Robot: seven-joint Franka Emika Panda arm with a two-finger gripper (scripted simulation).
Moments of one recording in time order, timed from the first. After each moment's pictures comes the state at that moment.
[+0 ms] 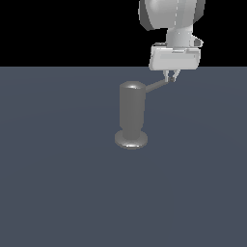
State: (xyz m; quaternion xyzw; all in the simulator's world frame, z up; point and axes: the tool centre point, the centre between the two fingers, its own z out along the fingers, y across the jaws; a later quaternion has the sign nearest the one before) arm 0.147 -0.202 0.233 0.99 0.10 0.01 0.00
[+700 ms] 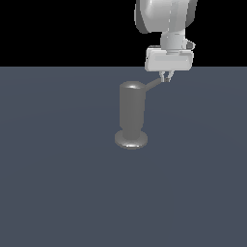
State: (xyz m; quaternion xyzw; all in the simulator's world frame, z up) arm 0.175 -0.189 0.228 0.99 0.10 0.00 0.00
